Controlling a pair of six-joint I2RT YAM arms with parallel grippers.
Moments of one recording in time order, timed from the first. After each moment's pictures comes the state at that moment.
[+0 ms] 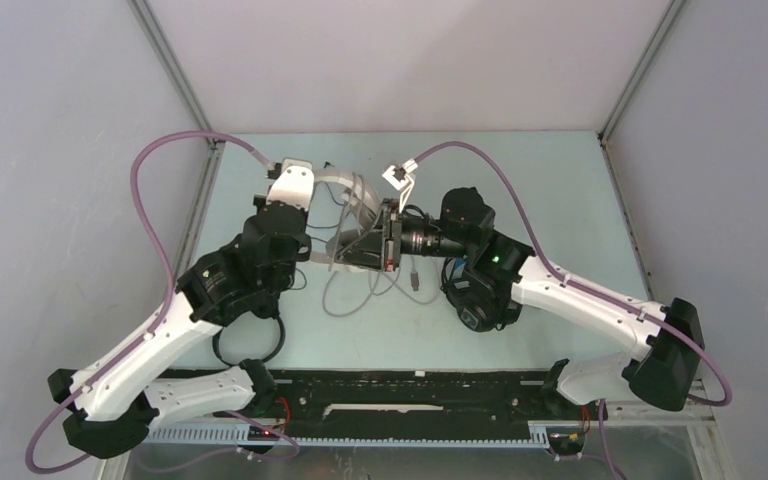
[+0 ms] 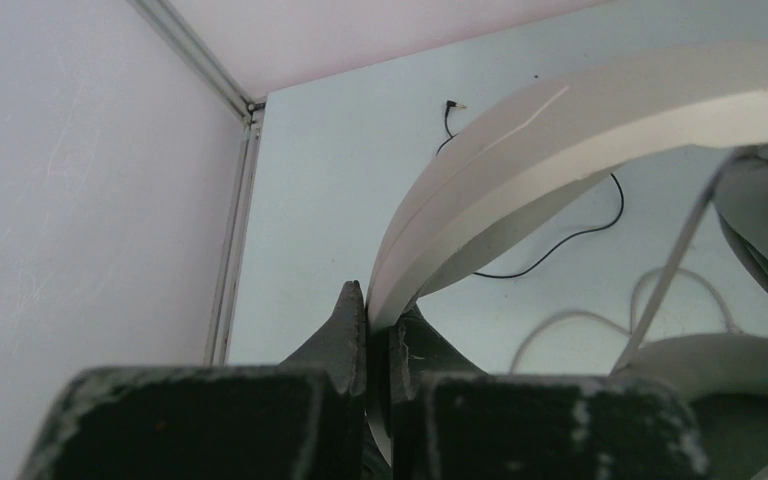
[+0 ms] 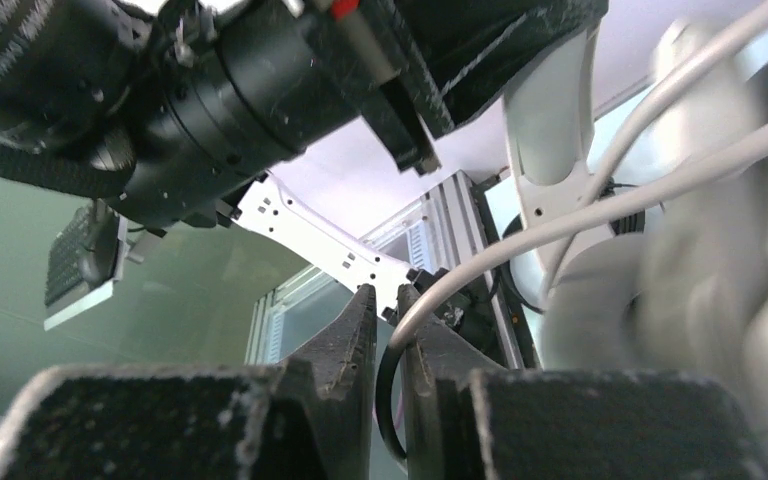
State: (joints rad) left arm -0.90 0.95 1.24 -0.66 -0.94 -0.01; right arm 0.95 1.34 1.16 0.23 -0.55 0.77
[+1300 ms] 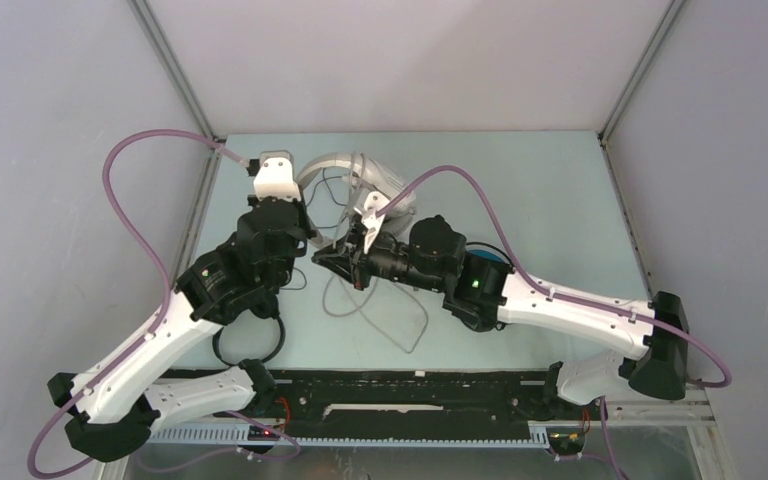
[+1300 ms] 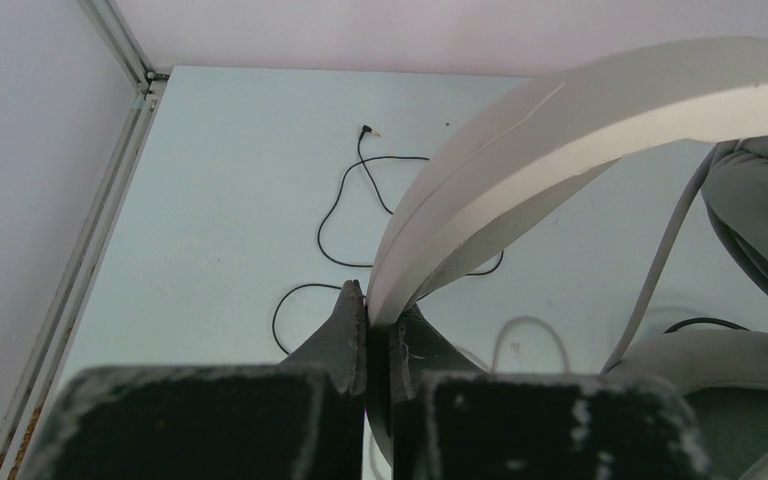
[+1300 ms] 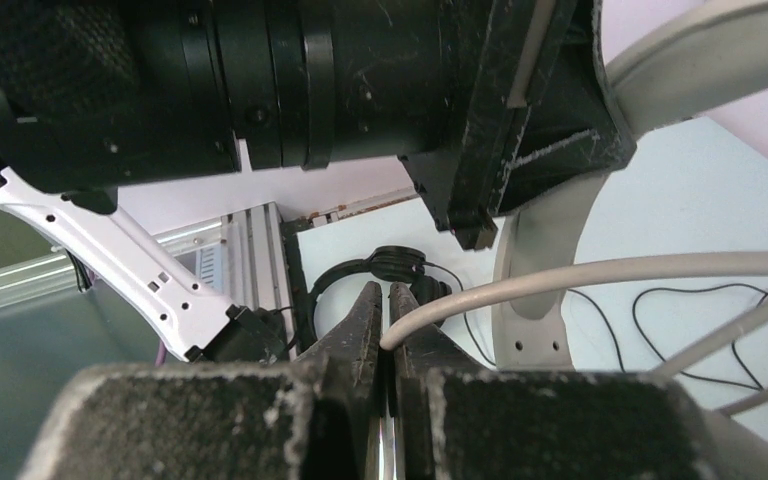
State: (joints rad) left arm -0.86 0.95 1.24 -0.59 -0.86 -0.28; right arm 1.20 1.38 1.23 0.19 -0.12 0.14
